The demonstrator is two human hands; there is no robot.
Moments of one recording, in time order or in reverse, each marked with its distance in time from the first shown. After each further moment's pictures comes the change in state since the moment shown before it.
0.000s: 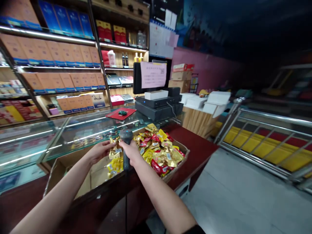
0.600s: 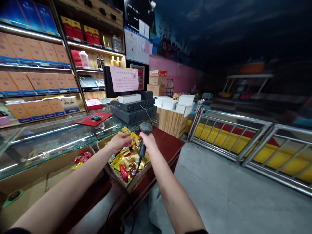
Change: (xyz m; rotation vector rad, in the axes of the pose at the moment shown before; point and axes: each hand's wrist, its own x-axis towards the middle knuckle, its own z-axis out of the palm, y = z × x) left_hand 0.067 0.017 0.231 0.031 -0.158 0.022; right_hand 0.009 -0.076 -0.204 -0.032 0.398 -0.110
